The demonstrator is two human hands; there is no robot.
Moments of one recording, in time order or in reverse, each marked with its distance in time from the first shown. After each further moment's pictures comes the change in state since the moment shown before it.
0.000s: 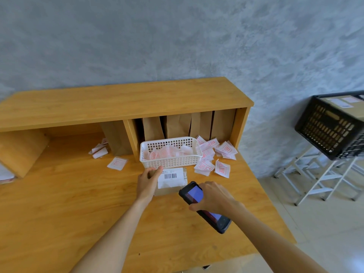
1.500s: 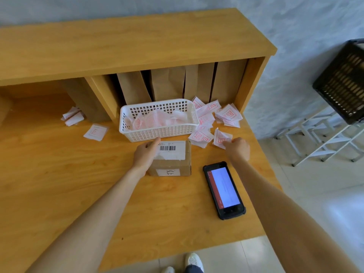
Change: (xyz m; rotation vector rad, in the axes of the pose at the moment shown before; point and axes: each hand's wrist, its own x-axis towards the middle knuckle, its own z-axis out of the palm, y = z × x) left_hand 0.057 -0.030 0.052 0.151 -0.083 -0.222; right_hand 0.138 0.144 0.066 0.594 0.318 0.833
